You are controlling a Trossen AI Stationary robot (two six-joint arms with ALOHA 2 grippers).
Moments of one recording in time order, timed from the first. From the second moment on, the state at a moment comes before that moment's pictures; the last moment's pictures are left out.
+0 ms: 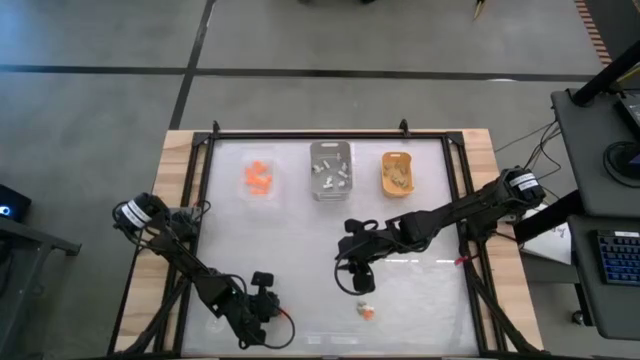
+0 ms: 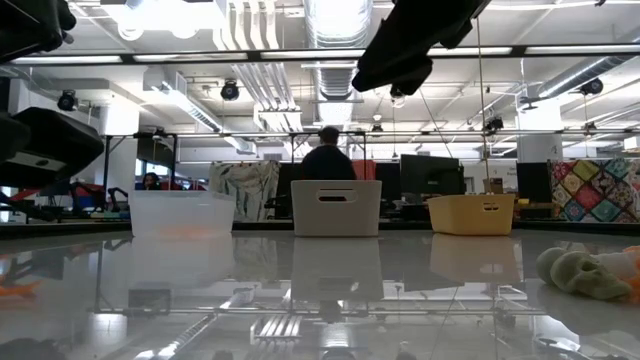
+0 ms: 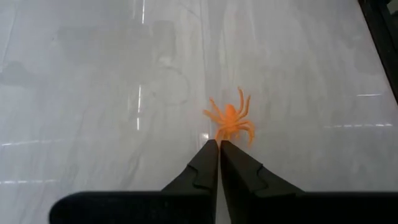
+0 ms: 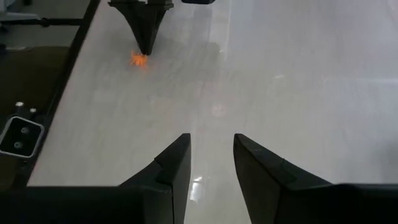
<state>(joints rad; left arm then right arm) -0.82 1.78 0.85 -0.06 -0.38 -0.66 0.30 1.63 1.13 -0.25 0.02 0.22</state>
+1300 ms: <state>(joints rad) -0.85 1.56 0.85 -0.43 -0.71 -0.90 0.30 1.63 1.10 -0.23 0.03 0.23</state>
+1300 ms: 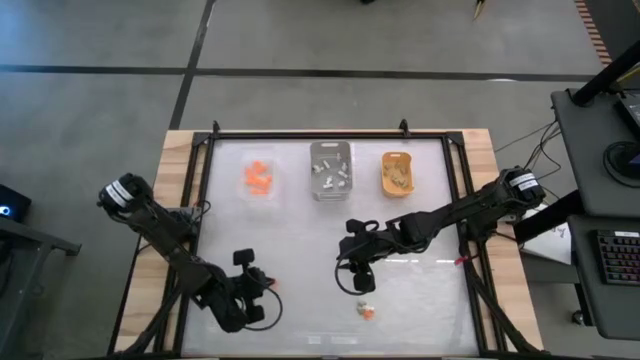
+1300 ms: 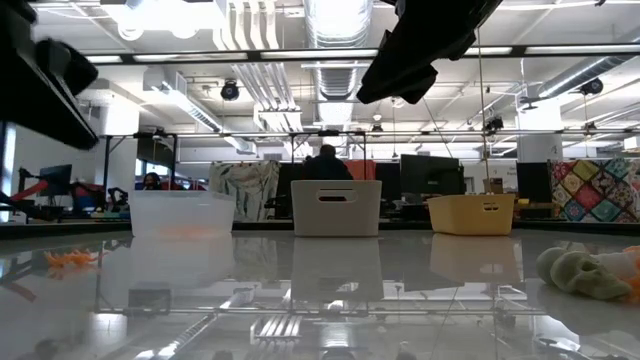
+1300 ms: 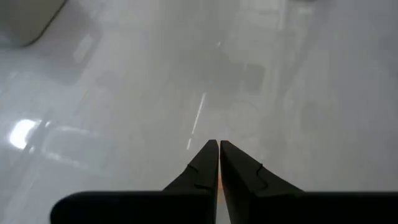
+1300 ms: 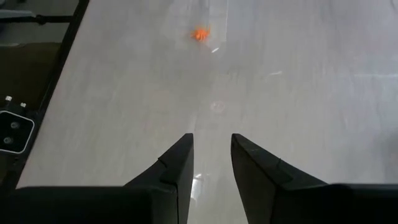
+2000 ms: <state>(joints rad) -0.88 1.72 0.85 -0.31 -0.78 -0.91 0.30 1.63 1.07 -0.17 0.03 0.21</state>
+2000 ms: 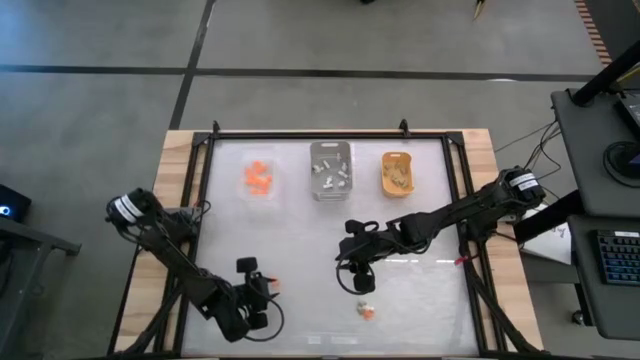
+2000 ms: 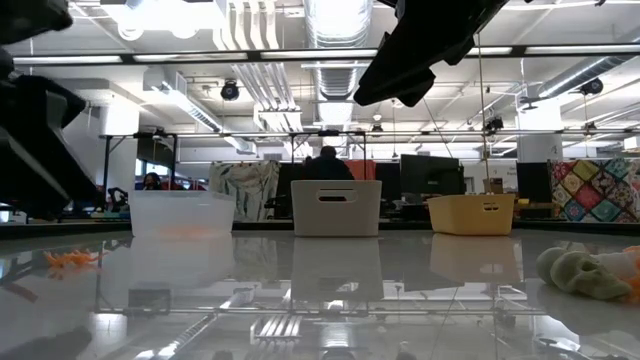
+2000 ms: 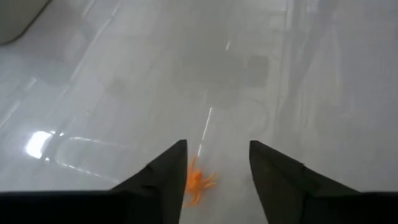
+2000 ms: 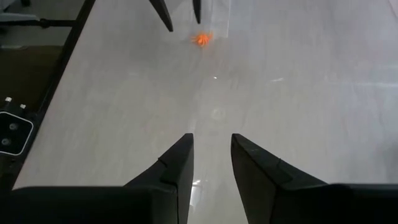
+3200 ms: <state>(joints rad) -0.88 1.77 0.70 -0.11 -0.75 -0.95 0.30 1.63 1.07 -0.14 0.03 0.21</state>
